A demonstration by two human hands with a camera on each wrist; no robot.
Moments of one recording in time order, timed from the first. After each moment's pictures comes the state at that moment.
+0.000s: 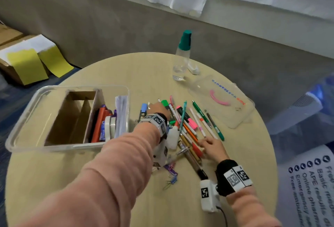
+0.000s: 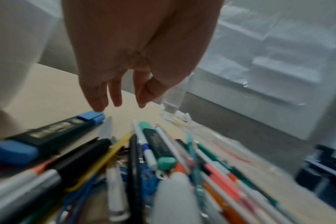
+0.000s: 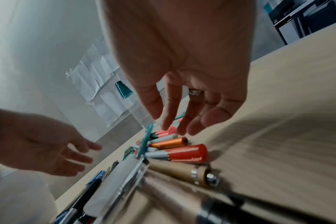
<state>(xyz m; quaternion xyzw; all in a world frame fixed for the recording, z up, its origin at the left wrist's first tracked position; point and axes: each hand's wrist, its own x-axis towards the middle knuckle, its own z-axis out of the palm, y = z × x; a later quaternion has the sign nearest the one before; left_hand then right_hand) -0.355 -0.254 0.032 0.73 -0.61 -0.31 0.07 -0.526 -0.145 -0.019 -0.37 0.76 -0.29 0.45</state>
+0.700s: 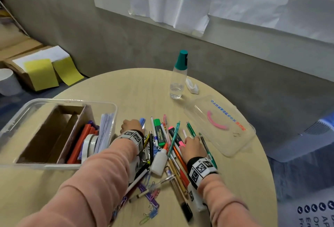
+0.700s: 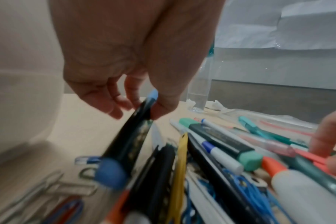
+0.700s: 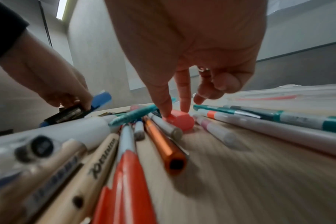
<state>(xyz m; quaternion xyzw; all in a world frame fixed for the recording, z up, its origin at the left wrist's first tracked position) -0.328 -0.294 -0.008 0.83 -0.51 -0.25 0.01 -0.513 -0.227 -0.012 -0.60 0.78 -0.03 0.20</state>
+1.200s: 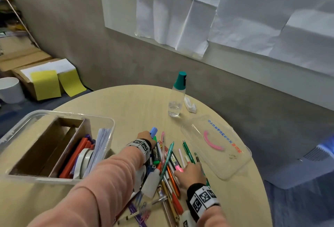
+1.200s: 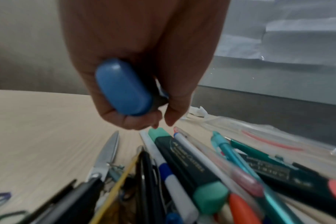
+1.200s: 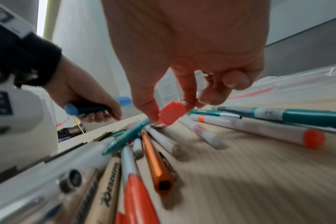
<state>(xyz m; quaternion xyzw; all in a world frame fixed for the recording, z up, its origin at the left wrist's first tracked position) -0.369 -0.309 0.014 0.76 -0.56 -0.32 0.04 -0.527 -0.216 -0.011 -0.54 0.80 -0.03 0.26</state>
